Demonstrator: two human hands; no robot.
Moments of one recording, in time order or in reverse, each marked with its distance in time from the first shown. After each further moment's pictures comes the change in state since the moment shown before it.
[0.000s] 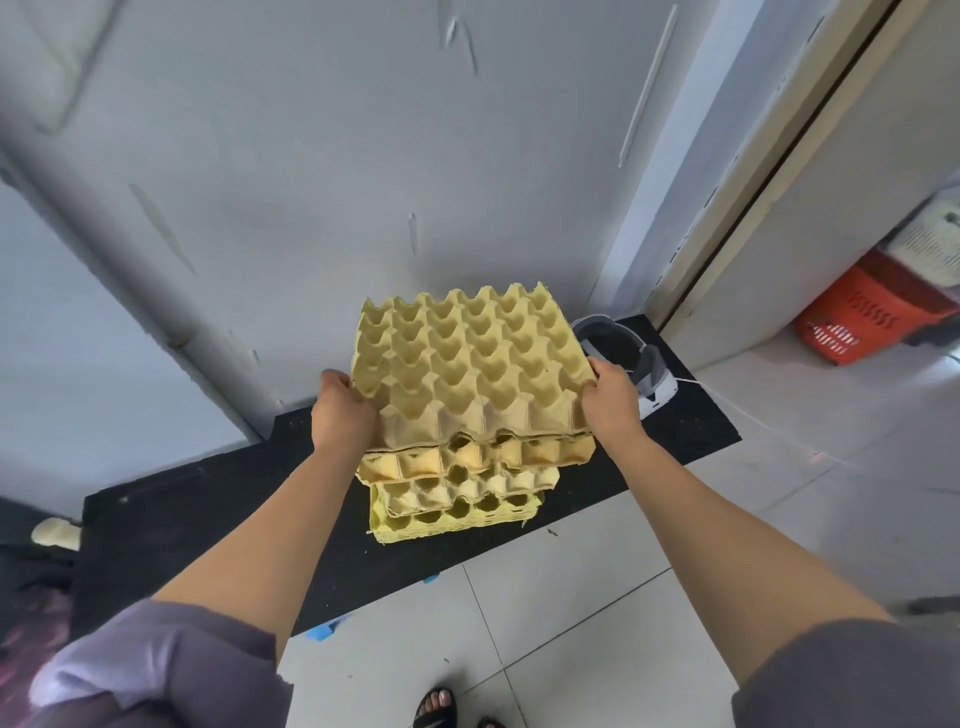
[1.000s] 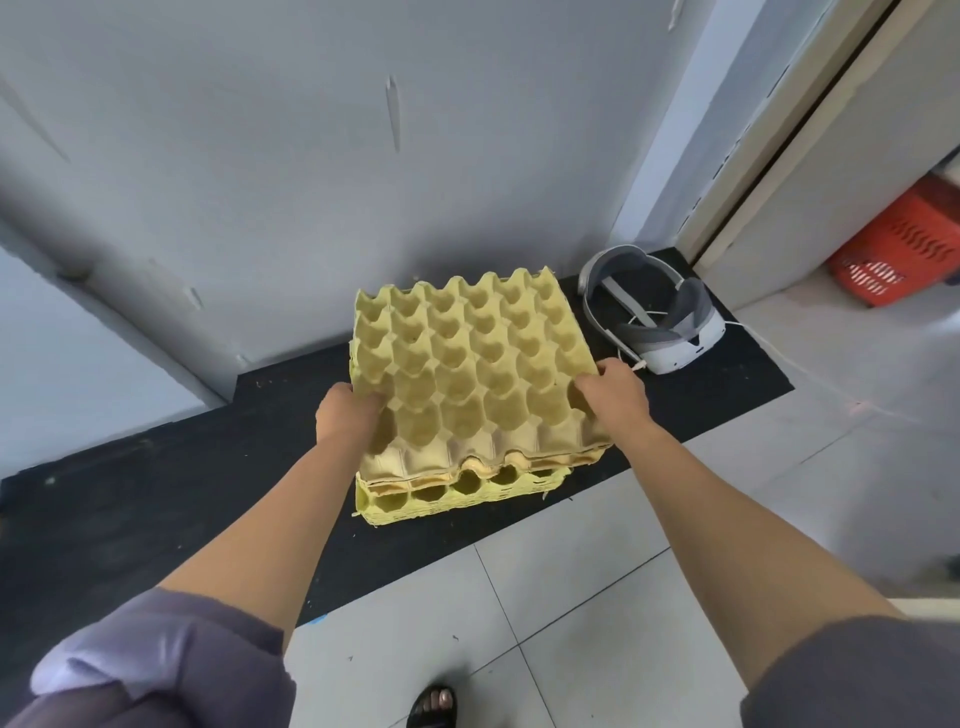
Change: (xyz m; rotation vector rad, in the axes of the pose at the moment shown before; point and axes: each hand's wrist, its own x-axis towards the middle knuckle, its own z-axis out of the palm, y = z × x) left_hand 0.088 -0.117 0.096 0.076 -0.148 -0.190; right_hand 0.036 0.081 0.108 0.021 -0.134 0.315
